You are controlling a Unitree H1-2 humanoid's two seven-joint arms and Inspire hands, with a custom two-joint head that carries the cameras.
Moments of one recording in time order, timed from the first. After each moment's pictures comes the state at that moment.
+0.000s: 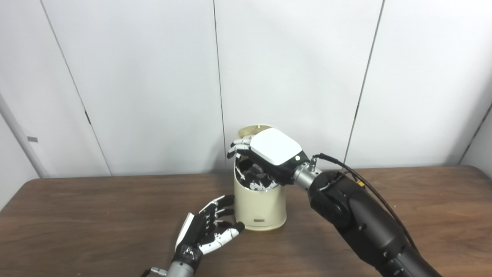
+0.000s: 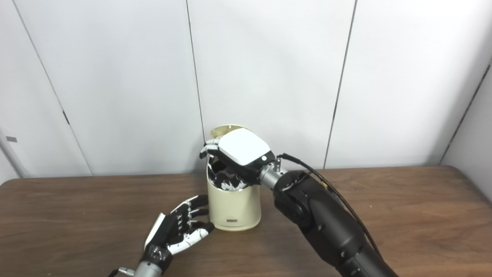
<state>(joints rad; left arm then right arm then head) -0.30 0.03 -0.09 0.27 0.07 -0.14 -0.12 -0.78 -0.28 0.44 0.14 -0.99 -0.07 0.23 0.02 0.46</state>
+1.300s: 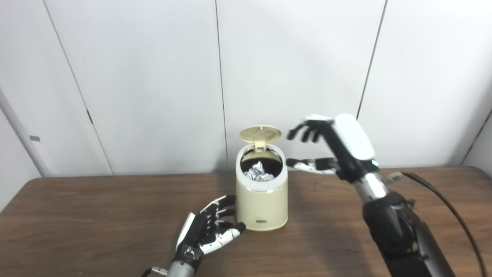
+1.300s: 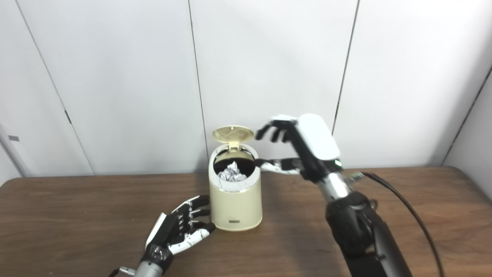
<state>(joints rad) -0.30 0.04 -0.08 0.26 0.06 -0.13 -0.13 -0.50 -0.26 0.07 -0.07 -0.56 -0.15 -0.05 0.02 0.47</state>
